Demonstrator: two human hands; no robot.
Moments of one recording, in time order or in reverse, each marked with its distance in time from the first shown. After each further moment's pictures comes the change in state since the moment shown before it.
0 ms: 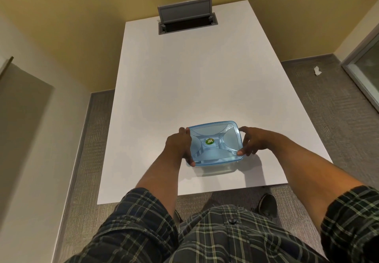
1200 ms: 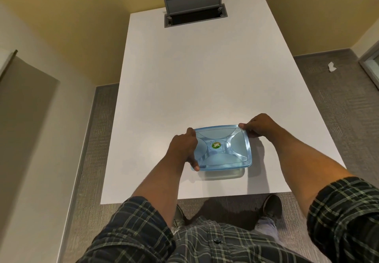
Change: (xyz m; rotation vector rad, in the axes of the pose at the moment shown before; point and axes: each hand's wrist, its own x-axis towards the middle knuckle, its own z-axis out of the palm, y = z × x) left_hand 0.015 -0.008 0.003 -0.059 0.007 0.033; right_hand 0.051 -0.015 -0.024 0.369 0.396 0.044
